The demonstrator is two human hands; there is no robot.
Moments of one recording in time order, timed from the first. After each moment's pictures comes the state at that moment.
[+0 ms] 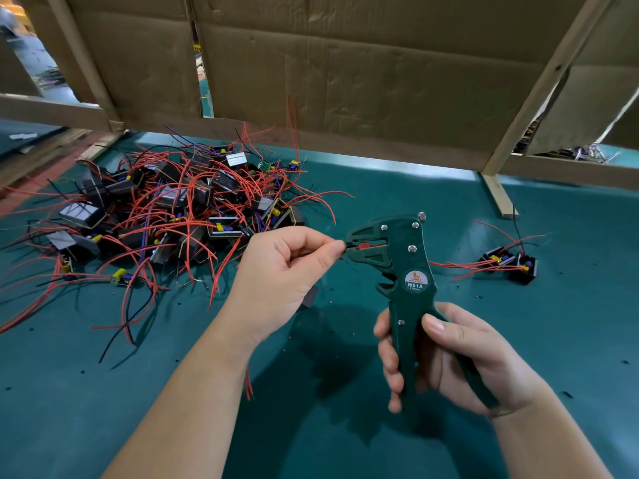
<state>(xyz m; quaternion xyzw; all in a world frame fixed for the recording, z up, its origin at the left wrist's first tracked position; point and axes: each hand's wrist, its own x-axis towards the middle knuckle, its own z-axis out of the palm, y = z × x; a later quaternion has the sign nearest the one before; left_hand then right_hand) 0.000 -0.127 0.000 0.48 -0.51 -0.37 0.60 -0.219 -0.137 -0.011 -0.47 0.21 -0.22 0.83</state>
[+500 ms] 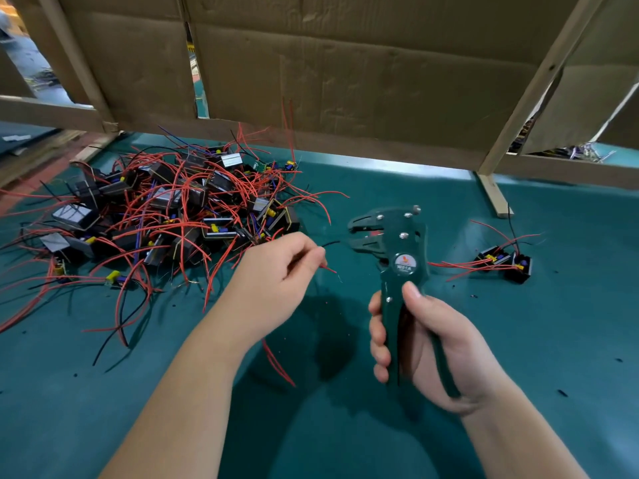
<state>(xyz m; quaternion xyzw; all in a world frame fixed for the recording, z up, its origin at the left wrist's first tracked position) 0.016 -0.132 -0.013 0.59 -0.65 -0.19 0.44 -0.195 -0.133 -0.012 -0.39 0.32 -0.32 0.80</state>
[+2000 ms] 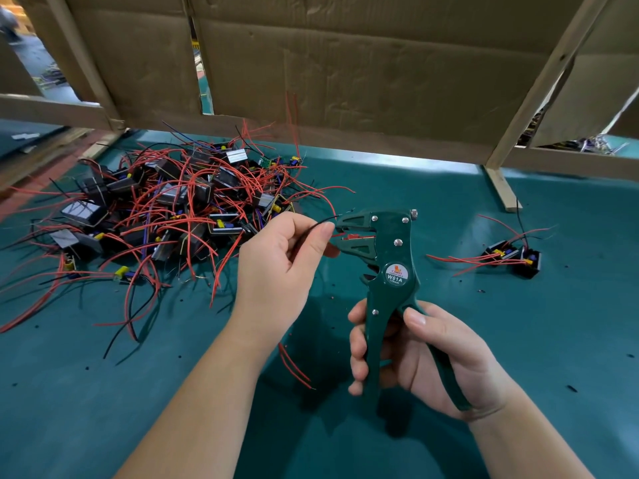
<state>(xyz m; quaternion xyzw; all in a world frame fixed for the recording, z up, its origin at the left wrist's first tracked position) -0.006 -0.126 -0.005 0.53 -0.55 -0.19 0.62 -0.195 -0.128 -0.021 -0.42 0.17 -0.25 0.85</state>
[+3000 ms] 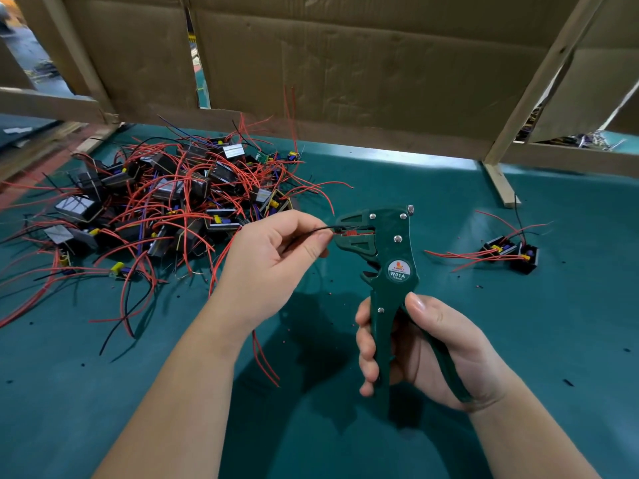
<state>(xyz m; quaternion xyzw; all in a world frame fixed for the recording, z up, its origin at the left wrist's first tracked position) 0.013 -0.129 -0.004 0.47 -0.61 -0.28 0.58 -0.199 -0.130 -0.019 -0.42 0.19 -0.23 0.86</state>
